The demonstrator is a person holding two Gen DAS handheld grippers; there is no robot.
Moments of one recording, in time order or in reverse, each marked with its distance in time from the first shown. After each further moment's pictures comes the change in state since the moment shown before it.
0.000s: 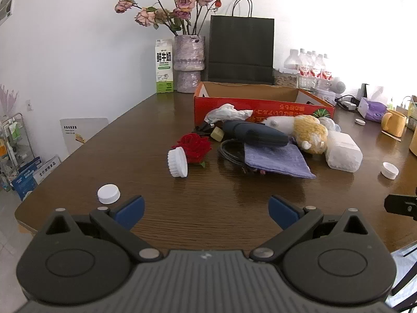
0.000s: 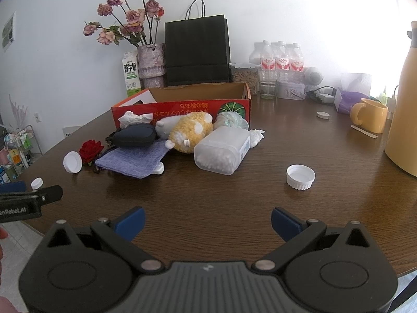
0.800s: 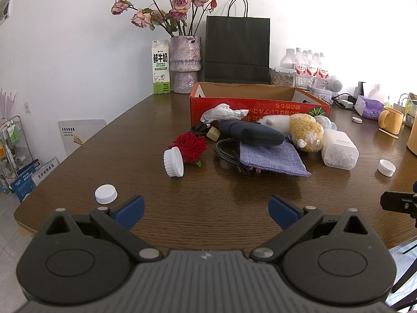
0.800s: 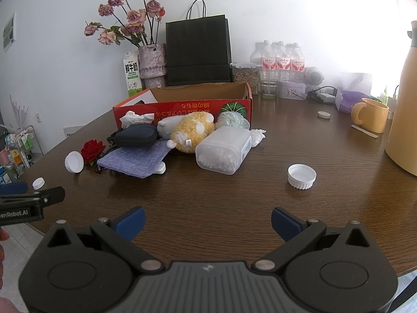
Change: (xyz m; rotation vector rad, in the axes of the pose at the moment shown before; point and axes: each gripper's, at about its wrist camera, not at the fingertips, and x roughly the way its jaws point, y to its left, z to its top) left arm -0.002 -0.006 -0.002 0.013 -0.001 -0.010; right arm -0.002 0.004 0.001 -0.001 0.000 0.004
